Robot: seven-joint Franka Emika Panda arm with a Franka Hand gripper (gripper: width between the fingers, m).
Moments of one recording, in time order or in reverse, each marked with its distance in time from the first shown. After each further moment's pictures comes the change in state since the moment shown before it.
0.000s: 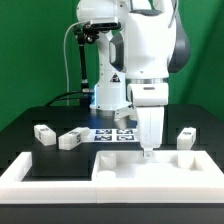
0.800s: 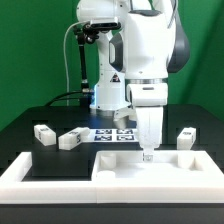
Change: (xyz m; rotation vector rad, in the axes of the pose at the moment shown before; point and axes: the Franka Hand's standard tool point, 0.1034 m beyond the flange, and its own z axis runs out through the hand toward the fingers) arm -0.001 0.000 0.000 -0.003 0.001 0.003
